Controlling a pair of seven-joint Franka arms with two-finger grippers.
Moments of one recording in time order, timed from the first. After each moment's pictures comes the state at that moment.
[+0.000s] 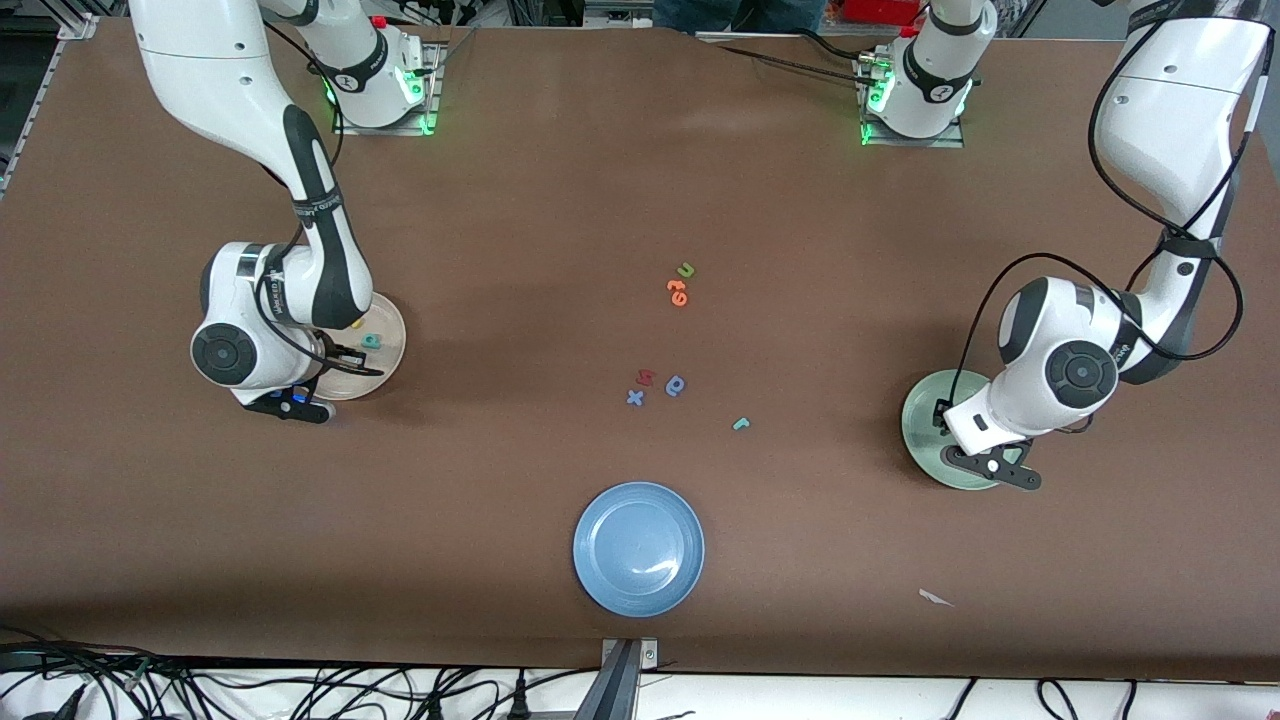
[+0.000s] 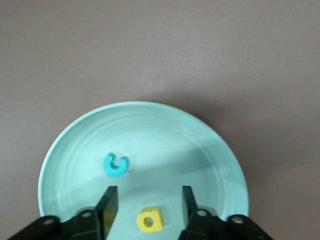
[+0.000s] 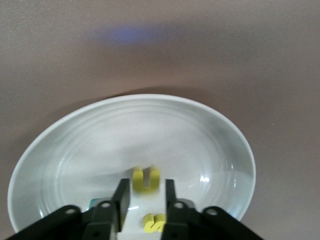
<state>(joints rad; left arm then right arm) 0.21 0.64 -0.30 -1.73 0.36 2.29 0.05 0.49 0.59 -0.43 -1.89 0.16 2.11 0.16</state>
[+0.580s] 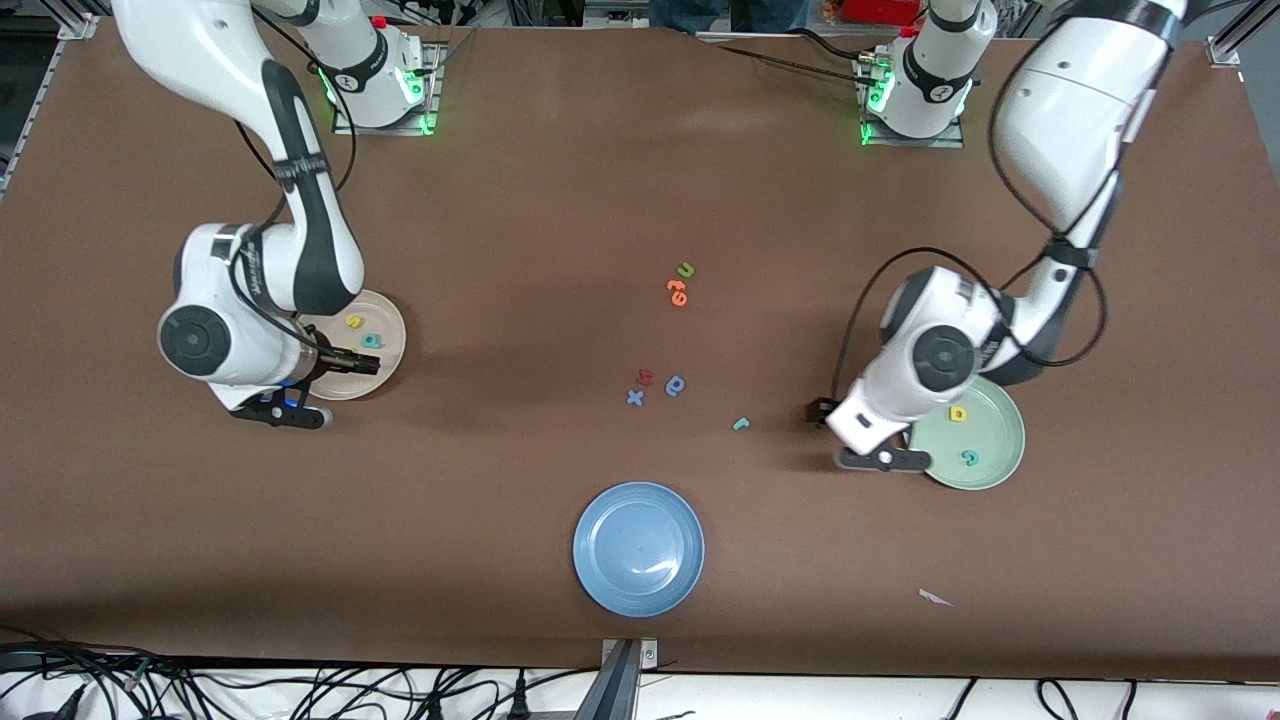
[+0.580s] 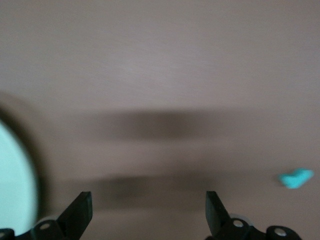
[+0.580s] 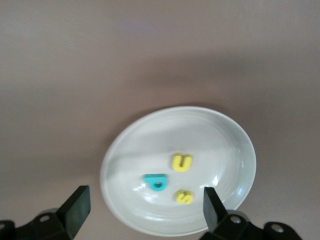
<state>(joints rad) -0.06 0.69 -0.32 -1.66 0.24 2.29 -0.49 0.51 0.47 -0.41 -1.78 0.16 2.00 0.16</state>
